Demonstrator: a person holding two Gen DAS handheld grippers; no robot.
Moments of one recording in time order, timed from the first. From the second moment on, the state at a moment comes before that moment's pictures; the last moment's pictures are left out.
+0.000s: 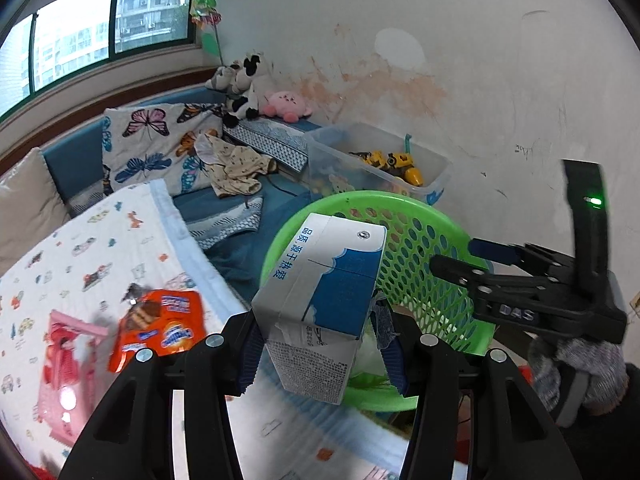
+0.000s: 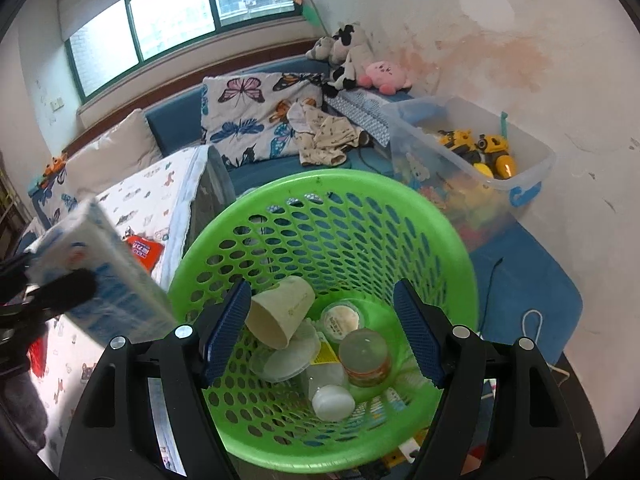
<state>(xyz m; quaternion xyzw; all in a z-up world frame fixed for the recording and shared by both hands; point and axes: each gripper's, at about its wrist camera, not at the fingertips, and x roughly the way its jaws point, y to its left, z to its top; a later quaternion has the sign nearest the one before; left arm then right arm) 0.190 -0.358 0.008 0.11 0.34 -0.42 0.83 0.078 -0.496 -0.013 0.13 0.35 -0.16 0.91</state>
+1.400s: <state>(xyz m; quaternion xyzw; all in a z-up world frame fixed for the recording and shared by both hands) 0.168 -0.253 0.003 0.08 0.36 -0.32 0.87 0.057 -0.439 0.001 0.13 0.33 -0.10 0.93</state>
